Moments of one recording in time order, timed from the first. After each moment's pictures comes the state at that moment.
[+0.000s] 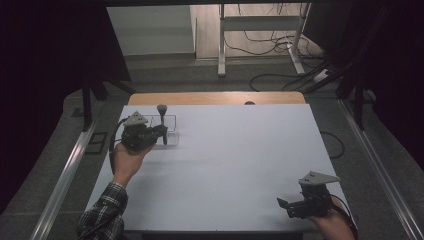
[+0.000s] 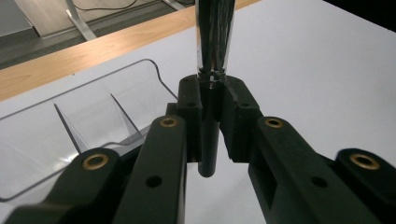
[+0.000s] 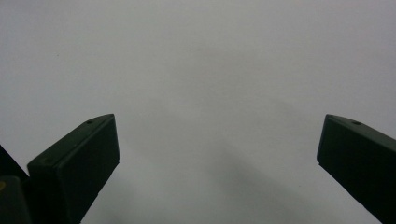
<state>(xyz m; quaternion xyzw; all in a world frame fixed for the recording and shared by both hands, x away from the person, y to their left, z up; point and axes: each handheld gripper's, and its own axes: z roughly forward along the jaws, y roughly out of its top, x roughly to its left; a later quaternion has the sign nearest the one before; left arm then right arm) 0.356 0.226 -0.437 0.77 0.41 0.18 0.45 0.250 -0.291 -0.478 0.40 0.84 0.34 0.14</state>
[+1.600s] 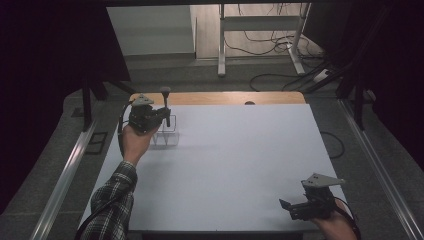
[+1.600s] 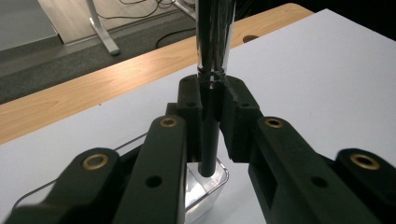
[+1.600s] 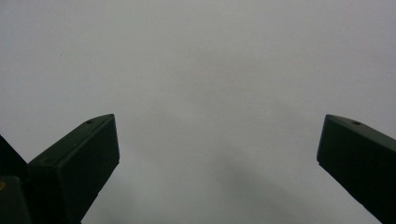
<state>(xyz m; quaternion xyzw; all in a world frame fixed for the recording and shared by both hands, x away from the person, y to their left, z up) 0.409 0.219 -0.425 0.76 0.44 0.20 0.44 0.244 -0.297 -0.476 0.40 0.84 0.34 0.15</state>
